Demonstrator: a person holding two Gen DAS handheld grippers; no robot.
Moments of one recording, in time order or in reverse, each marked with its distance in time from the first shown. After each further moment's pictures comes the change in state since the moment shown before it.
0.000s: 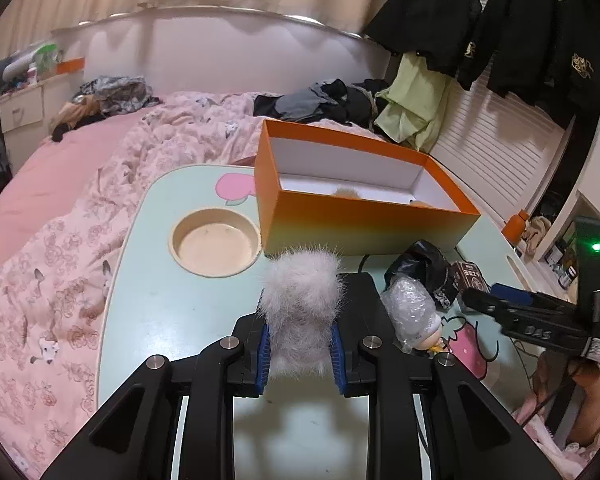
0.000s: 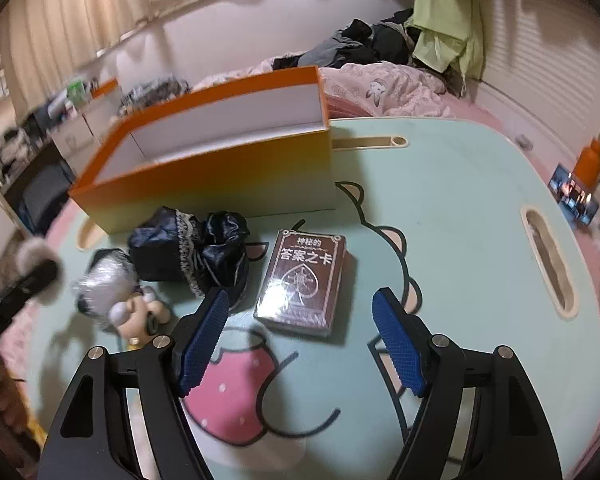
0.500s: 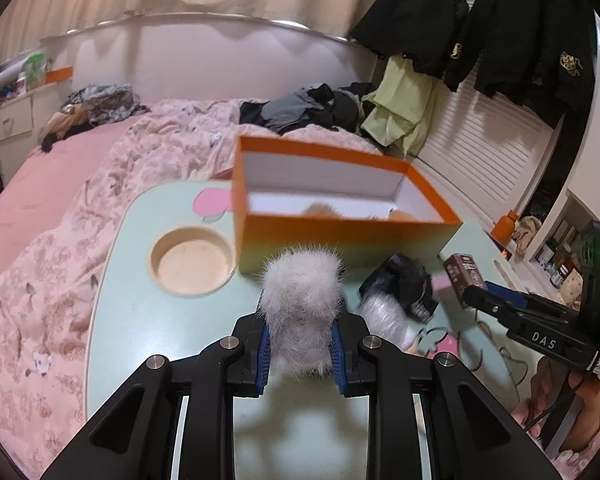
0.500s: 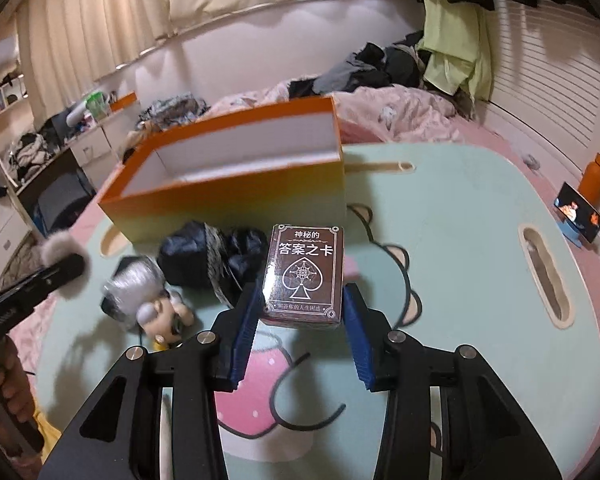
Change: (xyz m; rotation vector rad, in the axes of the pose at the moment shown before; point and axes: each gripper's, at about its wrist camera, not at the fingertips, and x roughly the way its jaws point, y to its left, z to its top) left arm -0.001 -0.023 0.018 0.035 -0.029 -0.034; right arm -0.029 -0.003 0.000 -0.008 -0.105 0.081
